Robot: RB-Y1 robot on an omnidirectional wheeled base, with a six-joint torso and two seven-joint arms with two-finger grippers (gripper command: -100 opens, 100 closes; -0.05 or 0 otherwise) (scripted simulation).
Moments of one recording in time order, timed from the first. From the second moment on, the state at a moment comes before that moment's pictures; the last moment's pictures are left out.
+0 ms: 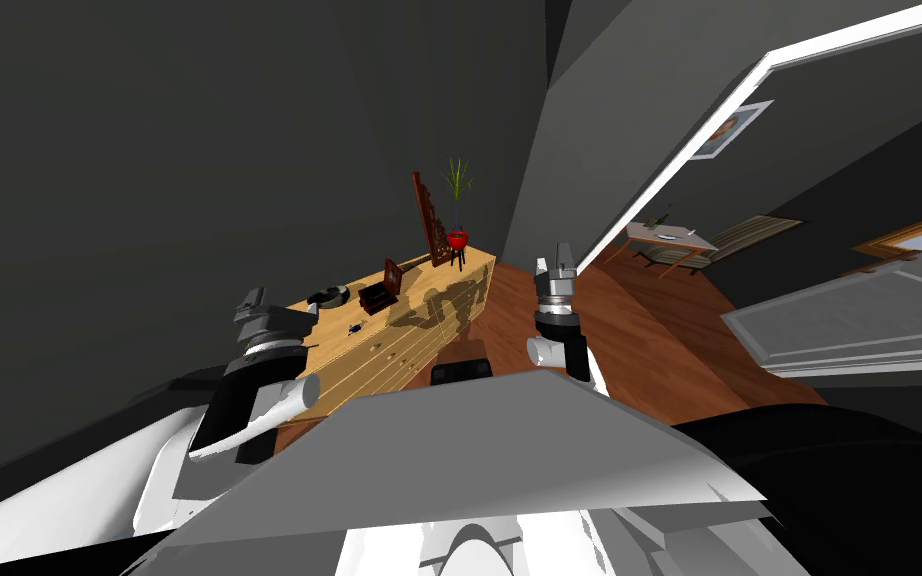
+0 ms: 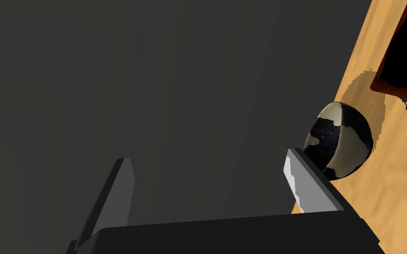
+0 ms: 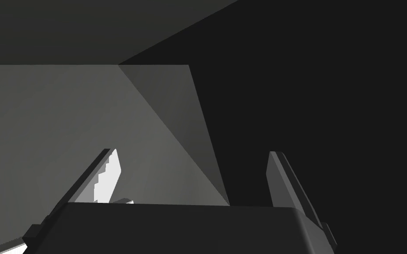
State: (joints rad) left arm 0.50 0.19 0.47 -2.35 0.07 0.17 0.52; right arm 0.49 -0.02 -0.03 -2.39 0.04 -0.36 0.12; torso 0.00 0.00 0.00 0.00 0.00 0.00
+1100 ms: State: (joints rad) left arm 0.51 0.19 0.65 -2.32 0.14 0.47 0.74; right arm 0.49 -0.02 -0.03 -2.39 0.04 -0.36 0.12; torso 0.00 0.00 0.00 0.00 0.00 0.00
